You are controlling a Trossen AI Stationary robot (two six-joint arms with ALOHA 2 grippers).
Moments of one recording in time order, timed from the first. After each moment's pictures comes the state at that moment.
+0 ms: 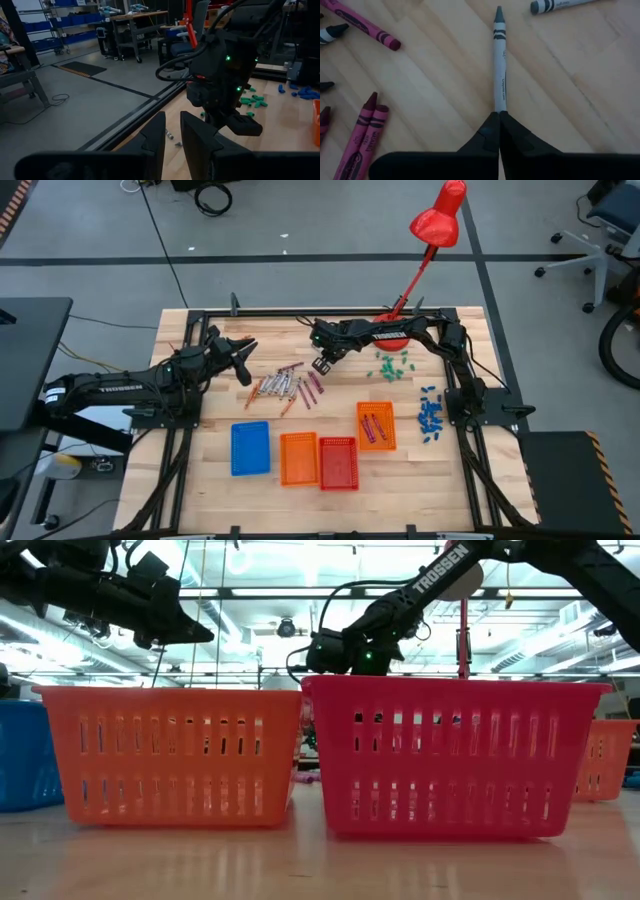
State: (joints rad) left arm 0.23 0.60 0.27 0.24 -0.43 0.04; right arm -0.36 2.12 1.50 -0.57 0.09 0.32
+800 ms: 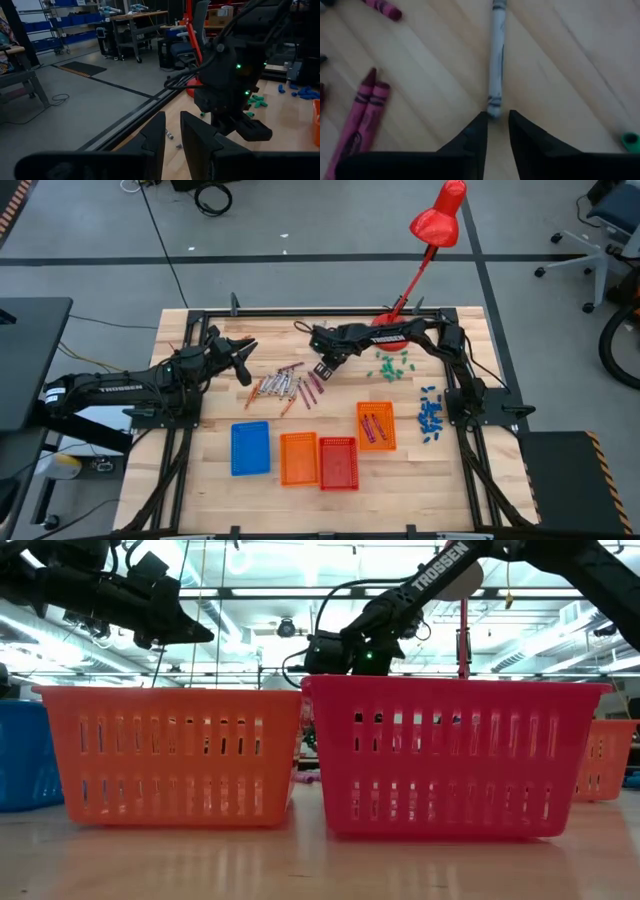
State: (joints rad) left arm 0.23 0.60 0.27 0.24 -0.43 0.04; right arm -0.33 2.13 1.50 -0.64 0.12 0.34
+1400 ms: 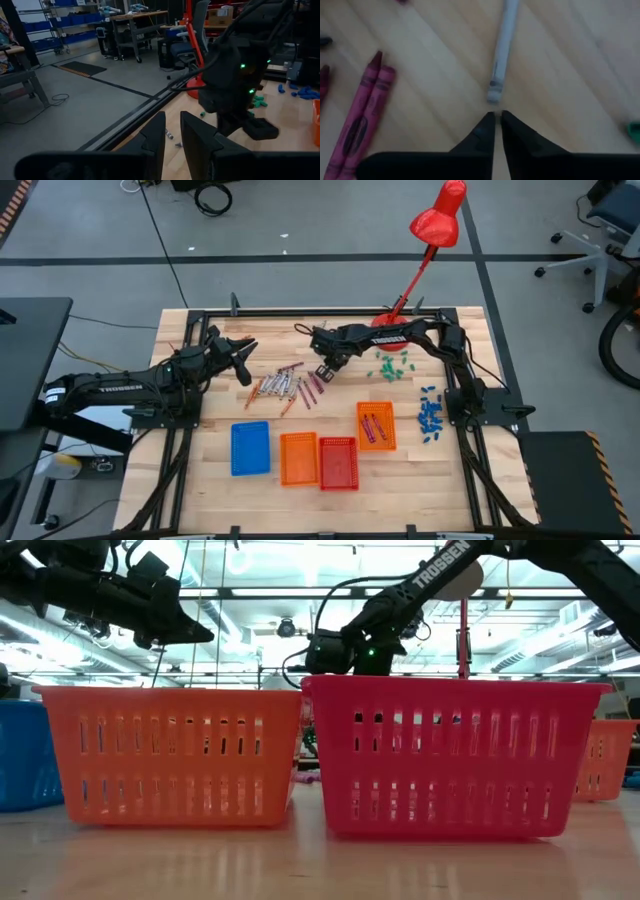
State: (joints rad) left arm 0.23 0.60 0.27 0.24 -0.43 0.04; right arm -0.31 2.11 1.51 -0.69 0.09 0.34
